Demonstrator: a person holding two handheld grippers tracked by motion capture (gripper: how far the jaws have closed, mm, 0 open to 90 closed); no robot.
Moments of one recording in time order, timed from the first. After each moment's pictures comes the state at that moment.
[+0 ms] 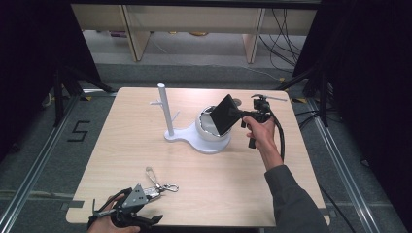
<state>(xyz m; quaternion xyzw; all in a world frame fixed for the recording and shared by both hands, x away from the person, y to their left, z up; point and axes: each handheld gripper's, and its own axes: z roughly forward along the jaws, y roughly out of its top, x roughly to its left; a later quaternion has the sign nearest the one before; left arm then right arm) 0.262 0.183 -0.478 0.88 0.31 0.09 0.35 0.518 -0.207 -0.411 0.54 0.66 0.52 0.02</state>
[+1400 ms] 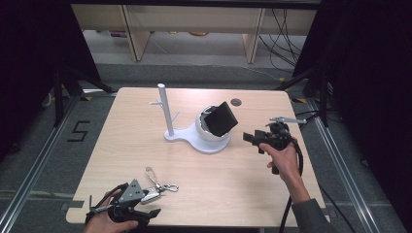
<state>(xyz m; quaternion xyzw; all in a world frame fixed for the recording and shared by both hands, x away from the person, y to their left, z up) 0.274 0.191 -0.470 0.87 0.32 0.11 0.36 0.434 -0.250 -0.416 0.52 0.71 0.47 0.08</state>
